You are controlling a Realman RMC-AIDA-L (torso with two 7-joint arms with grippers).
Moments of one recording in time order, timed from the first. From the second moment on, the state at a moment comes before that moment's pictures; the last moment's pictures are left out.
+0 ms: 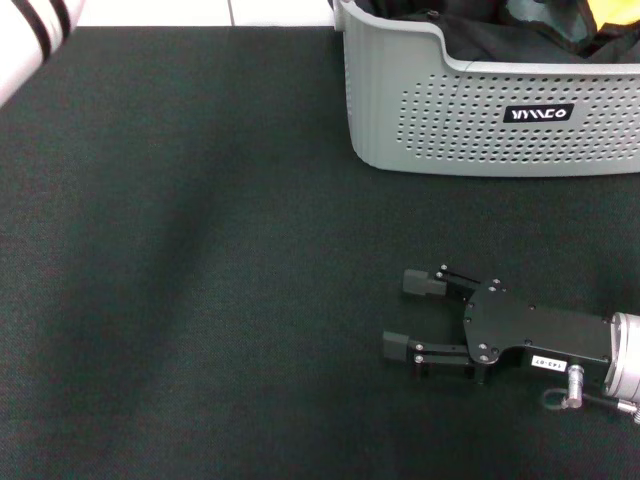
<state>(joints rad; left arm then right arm) -1.00 -2.10 1.50 0.89 1.84 0.74 -1.87 0.44 2.02 -1.78 -0.35 2.28 1.42 -2.14</state>
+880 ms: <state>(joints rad) -1.05 -2.11 1.62 0.79 1.73 0.61 -1.85 0.44 2.02 -1.78 -0.34 2.28 1.42 -2.14</state>
